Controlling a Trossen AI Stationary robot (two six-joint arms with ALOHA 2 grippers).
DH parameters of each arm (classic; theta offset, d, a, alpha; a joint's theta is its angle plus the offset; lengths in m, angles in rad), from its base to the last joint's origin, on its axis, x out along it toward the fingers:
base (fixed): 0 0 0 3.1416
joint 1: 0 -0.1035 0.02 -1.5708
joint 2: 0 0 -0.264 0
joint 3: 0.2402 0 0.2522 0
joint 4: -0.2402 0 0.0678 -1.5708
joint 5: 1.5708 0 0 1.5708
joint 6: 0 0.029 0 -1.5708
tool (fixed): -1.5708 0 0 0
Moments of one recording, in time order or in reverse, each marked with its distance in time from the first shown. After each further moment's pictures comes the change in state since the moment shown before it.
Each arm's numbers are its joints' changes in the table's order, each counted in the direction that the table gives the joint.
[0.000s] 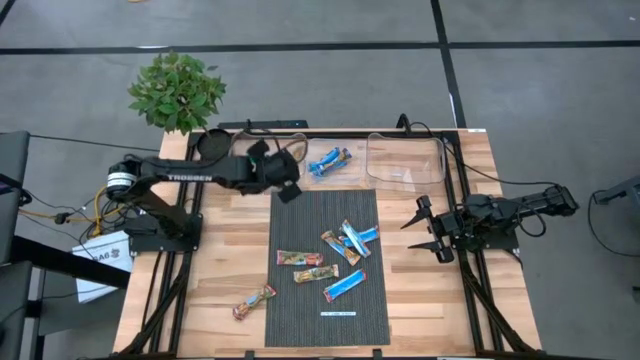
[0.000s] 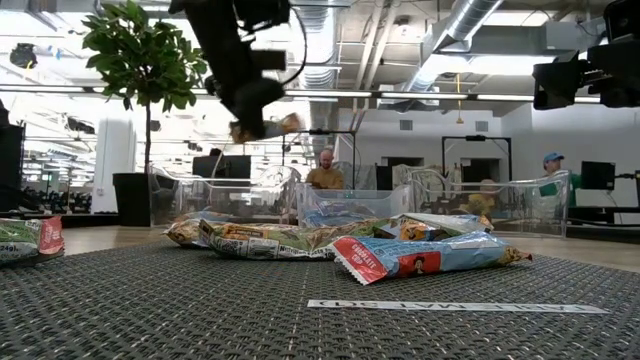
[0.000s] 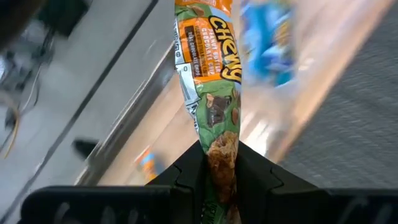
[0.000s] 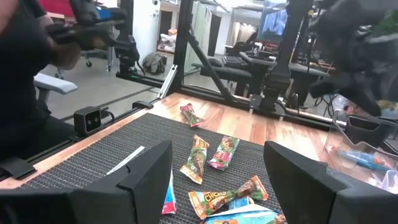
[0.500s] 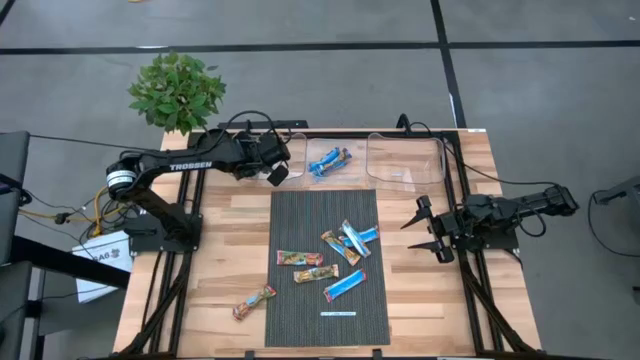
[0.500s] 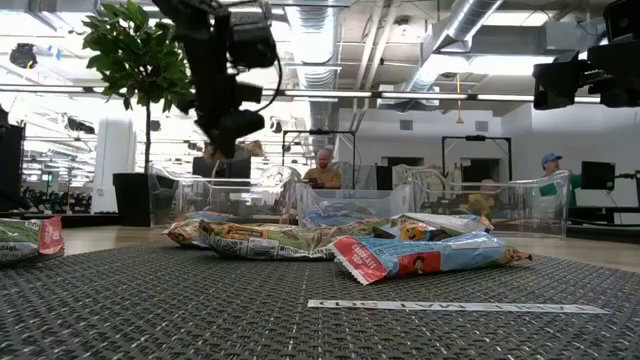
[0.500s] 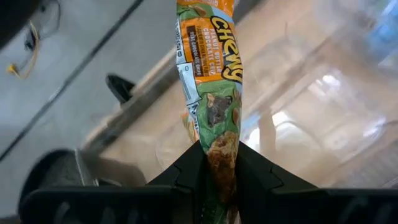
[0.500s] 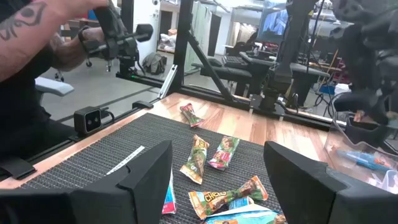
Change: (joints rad) left arm -0.208 0.000 -0.063 -0.064 -0.027 -0.097; right arm 0.000 0.000 0.000 0.000 0.000 0.000
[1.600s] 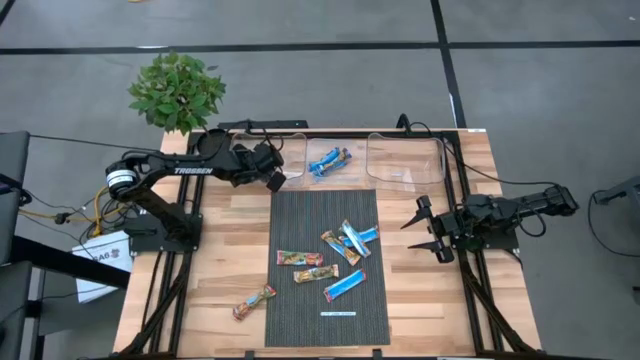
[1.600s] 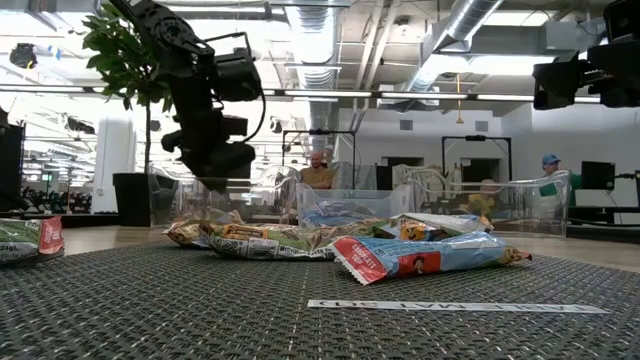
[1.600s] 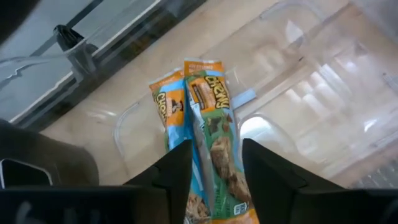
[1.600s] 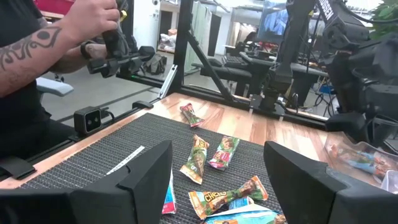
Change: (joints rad) left arm -0.043 -0.001 -0.232 0.282 -0.086 -0.062; right arm 0.000 0.000 0.000 0.000 0.000 0.000
